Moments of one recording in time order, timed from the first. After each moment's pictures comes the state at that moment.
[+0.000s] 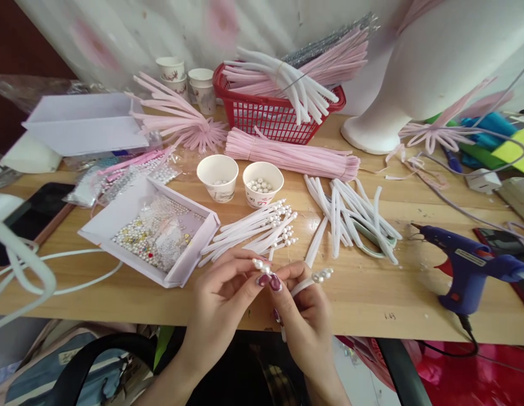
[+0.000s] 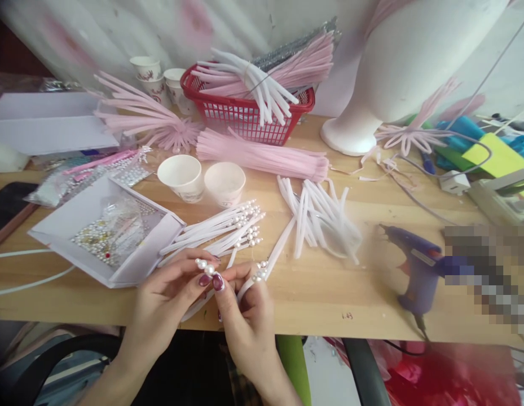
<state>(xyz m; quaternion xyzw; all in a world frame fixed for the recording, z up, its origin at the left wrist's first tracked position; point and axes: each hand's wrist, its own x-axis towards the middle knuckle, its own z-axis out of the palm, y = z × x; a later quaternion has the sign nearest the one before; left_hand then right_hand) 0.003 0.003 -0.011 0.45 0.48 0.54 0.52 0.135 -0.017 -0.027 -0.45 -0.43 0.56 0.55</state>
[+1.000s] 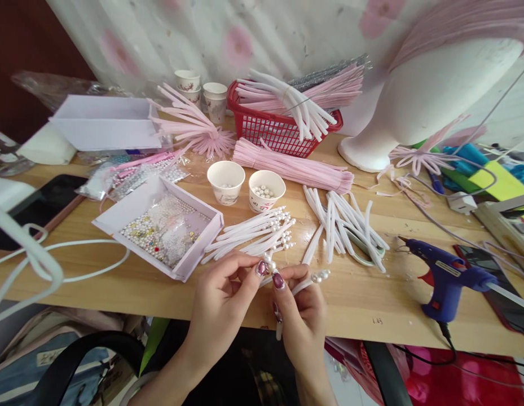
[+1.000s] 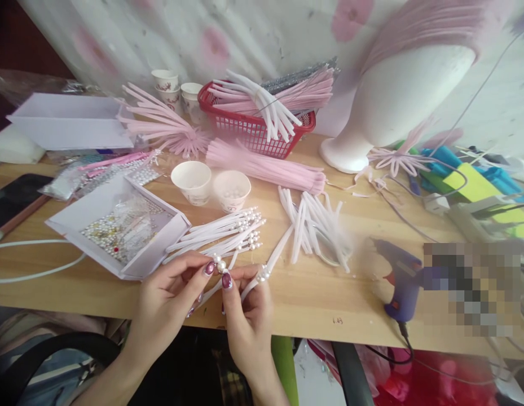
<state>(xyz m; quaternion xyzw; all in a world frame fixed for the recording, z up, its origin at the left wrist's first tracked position) 0.008 0.002 -0.005 0.46 0.52 0.54 0.47 0.123 -0.020 -0.019 -0.52 -0.36 0.51 0.58</state>
